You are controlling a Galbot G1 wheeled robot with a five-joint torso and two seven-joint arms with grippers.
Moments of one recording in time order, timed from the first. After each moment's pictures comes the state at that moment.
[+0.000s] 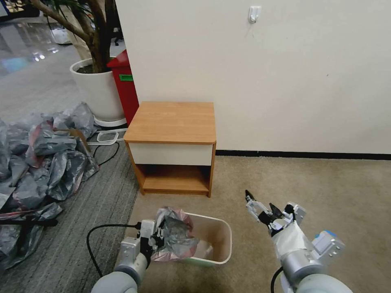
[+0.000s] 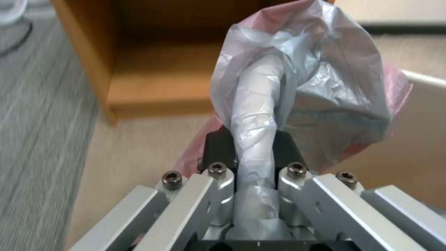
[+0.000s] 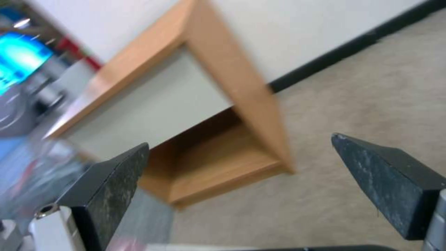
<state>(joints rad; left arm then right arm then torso) 1.64 -1.08 -0.30 -2.17 -0.46 0.31 -0.24 -1.72 1.31 0.36 2.45 0.75 -0.36 0.36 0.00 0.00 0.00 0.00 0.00</state>
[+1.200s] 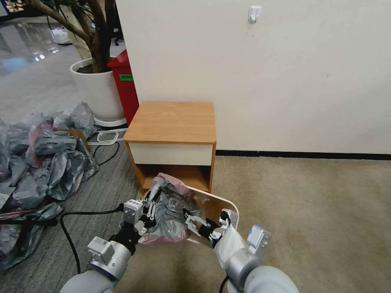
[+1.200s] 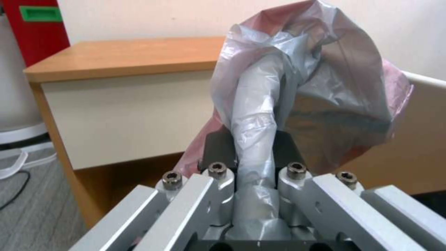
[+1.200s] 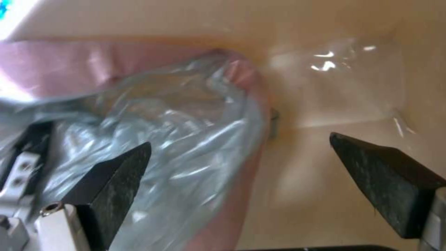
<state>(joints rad) 1.74 -1.04 -0.44 -2.30 -0.36 0.01 -0.03 -1.52 1.40 0.01 2.33 1.01 -0.44 0.69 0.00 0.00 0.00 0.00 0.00</state>
